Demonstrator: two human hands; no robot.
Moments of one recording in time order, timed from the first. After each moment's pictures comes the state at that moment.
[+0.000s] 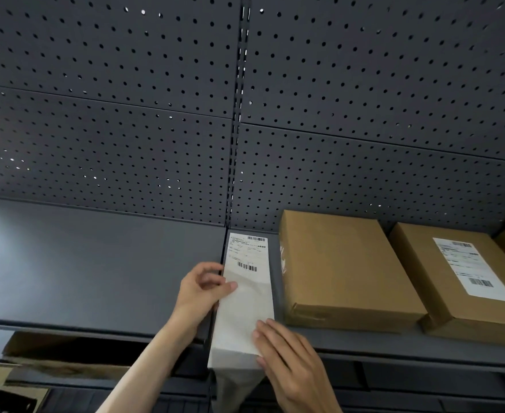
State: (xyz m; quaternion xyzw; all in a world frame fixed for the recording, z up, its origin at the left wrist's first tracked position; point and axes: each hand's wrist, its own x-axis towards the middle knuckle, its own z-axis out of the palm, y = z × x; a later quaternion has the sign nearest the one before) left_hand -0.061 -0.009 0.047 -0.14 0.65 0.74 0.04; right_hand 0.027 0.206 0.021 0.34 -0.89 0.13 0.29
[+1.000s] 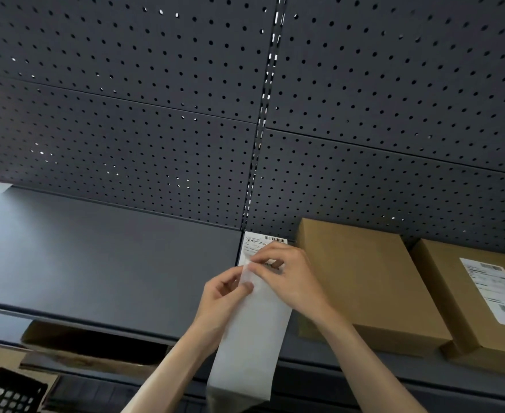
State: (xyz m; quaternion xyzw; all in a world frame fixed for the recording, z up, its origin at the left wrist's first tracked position) left_hand -0.053 0.008 0.056 -0.05 0.57 0.82 0.02; right_hand -0.112 0.158 0.107 0.23 -0.86 0.45 0.05
